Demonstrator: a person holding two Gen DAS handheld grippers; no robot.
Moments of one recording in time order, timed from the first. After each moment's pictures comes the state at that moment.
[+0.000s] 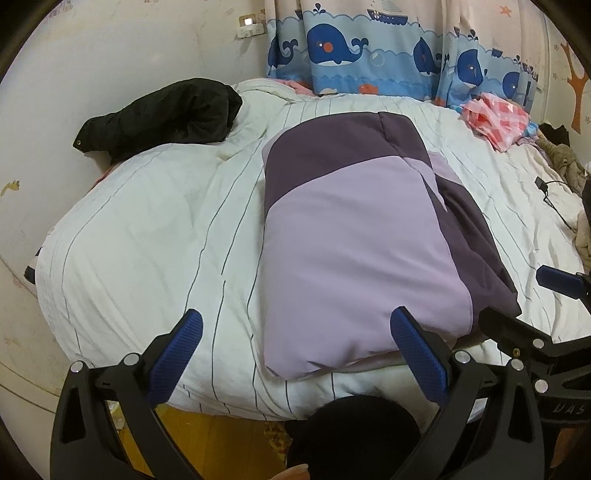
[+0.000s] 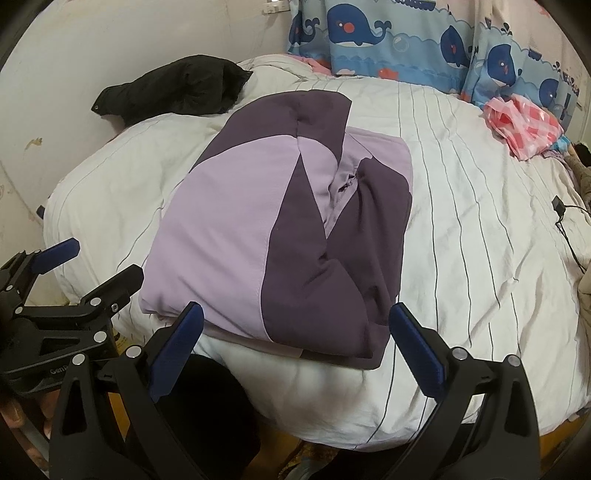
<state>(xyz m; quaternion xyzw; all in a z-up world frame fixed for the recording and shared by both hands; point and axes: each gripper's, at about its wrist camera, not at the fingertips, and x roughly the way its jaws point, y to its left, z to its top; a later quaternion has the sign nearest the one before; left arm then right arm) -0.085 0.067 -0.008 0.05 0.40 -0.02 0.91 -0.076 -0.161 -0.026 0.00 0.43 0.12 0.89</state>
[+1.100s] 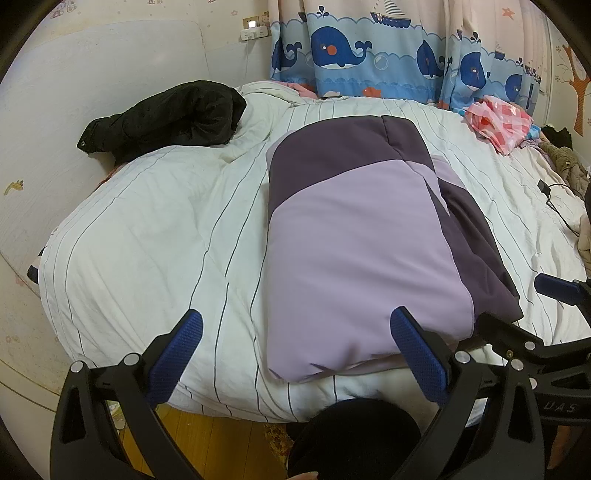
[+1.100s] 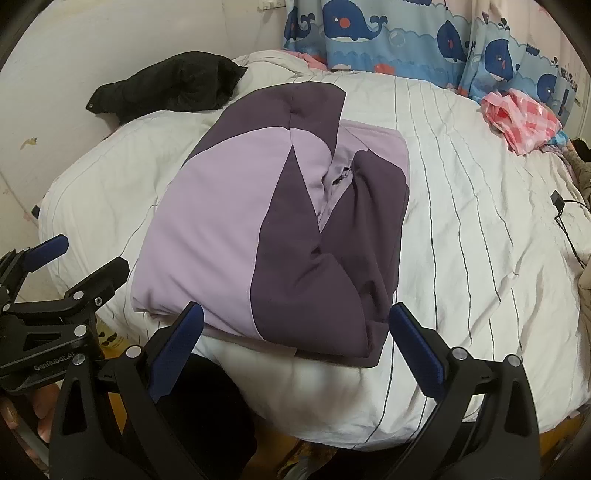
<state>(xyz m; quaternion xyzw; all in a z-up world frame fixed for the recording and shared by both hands) -0.086 0.066 -0.007 0.05 0.40 -0.01 0.91 -0.072 -0.164 -0.035 0.01 0.44 0.11 0.89</state>
